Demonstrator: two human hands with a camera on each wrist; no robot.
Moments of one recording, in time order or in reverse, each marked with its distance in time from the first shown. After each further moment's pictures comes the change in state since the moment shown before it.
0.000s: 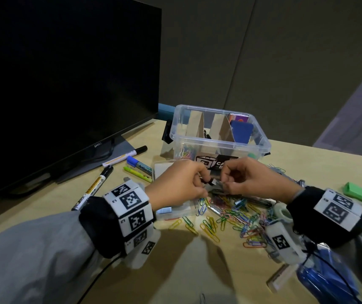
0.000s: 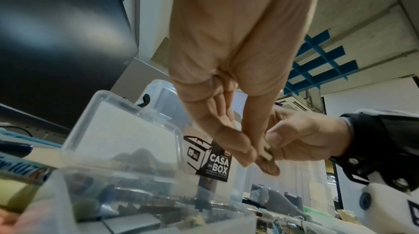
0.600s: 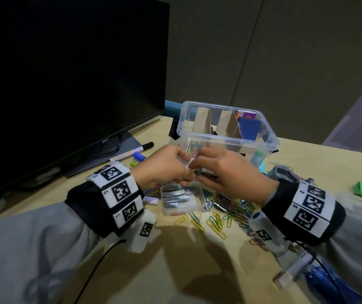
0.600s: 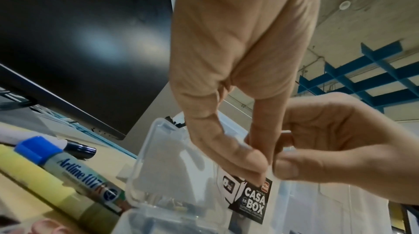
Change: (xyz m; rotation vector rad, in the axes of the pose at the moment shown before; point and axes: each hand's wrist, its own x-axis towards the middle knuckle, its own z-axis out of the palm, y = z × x) left_hand 0.000 -0.019 -0.035 -0.344 0.037 -0.350; right_hand 0.027 -0.037 0.035 -0.683 0.194 -0.554
